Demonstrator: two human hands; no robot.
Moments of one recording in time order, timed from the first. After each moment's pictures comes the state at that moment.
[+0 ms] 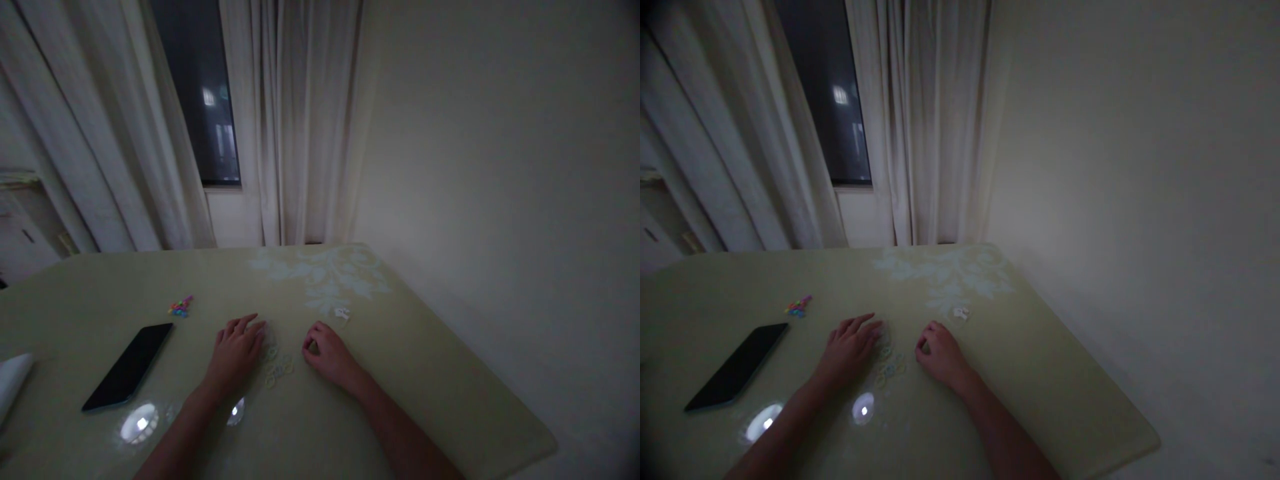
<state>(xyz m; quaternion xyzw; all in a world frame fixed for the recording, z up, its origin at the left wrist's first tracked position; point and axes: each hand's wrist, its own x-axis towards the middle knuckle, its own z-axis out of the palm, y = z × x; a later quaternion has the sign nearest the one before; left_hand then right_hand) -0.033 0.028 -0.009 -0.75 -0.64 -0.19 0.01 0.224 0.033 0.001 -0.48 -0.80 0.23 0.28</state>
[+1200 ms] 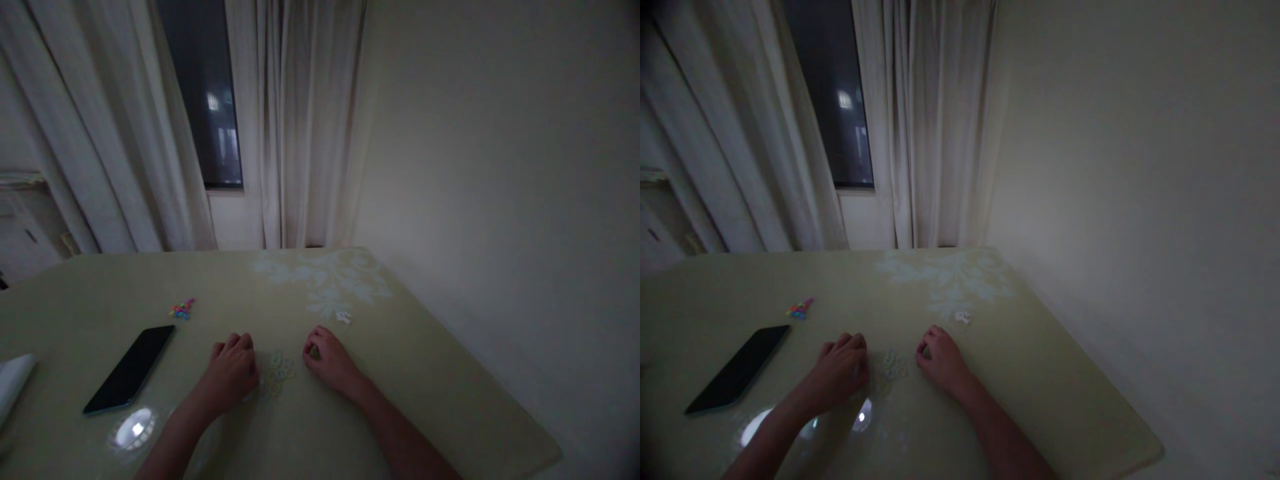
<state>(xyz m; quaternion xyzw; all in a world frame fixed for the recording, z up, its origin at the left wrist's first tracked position) -0.026 -0.004 0.027 -0.79 -0.61 -0.03 -0.02 0.223 0.032 -0.002 -0.48 -0.80 0.23 0.28</state>
